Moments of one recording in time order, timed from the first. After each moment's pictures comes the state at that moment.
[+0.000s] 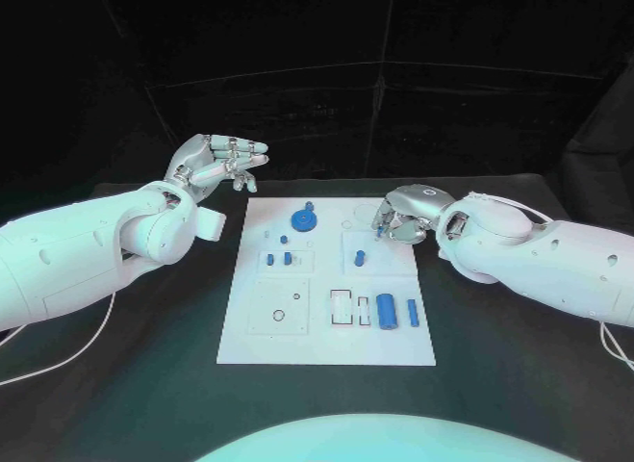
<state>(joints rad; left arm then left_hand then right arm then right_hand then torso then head) 1.21 -0.82 -0.05 1.33 -0.15 -0.23 0.49 1.30 -0.10 0.48 -0.10 0.07 1.05 0.17 0.11 0.07 1.13 0.09 0.21 0.07 1.26 0.01 1.08 0.55 0.18 1.20 0.11 0.64 0.71 1.15 -0.77 -0.03 1.42 -1.63 -0.25 -0.08 1.26 0.05 0.46 -0.26 0.07 1.14 0.15 0.06 0.07 1.21 0.08 0.11 0.06 1.46 0.00 1.26 1.02 0.12 1.28 0.10 1.30 1.03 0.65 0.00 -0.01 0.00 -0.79</state>
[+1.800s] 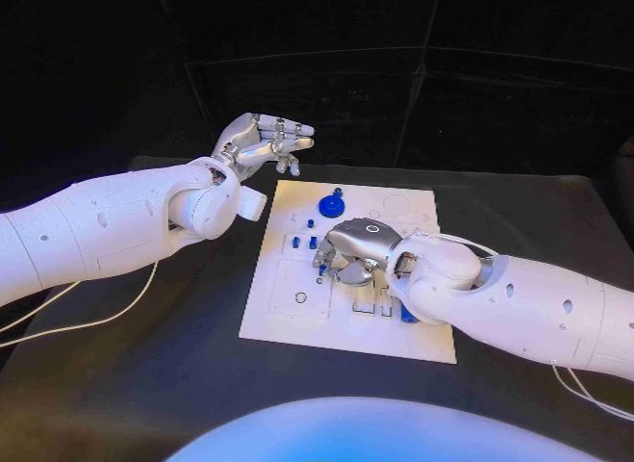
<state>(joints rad) 1.21 -0.80 -0.05 1.34 -0.15 -0.23 0.49 1.30 -0.10 0.48 -0.10 0.07 1.05 0.17 0.11 0.07 1.13 0.09 0.21 0.07 1.26 0.01 1.08 0.55 0.18 1.20 0.11 0.64 0.71 1.06 -0.55 -0.06 1.52 -1.69 -0.25 -0.04 1.26 0.02 0.49 -0.25 0.08 1.14 0.15 0.06 0.07 1.21 0.08 0.10 0.06 1.46 0.00 1.27 1.03 0.12 1.28 0.10 1.31 1.03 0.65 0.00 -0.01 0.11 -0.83</state>
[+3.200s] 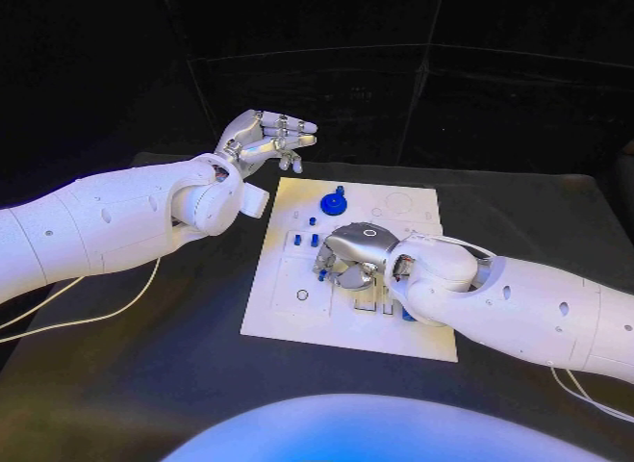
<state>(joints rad) 1.21 -0.79 -0.05 1.34 -0.15 -0.23 0.49 1.30 -0.10 0.48 -0.10 0.07 1.05 0.17 0.11 0.07 1.12 0.10 0.21 0.07 1.26 0.01 1.07 0.55 0.18 1.20 0.11 0.64 0.71 1.06 -0.53 -0.06 1.50 -1.71 -0.21 -0.04 1.26 0.02 0.49 -0.25 0.08 1.14 0.15 0.06 0.07 1.21 0.08 0.10 0.06 1.46 0.00 1.27 1.03 0.12 1.28 0.10 1.31 1.03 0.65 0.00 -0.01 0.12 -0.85</state>
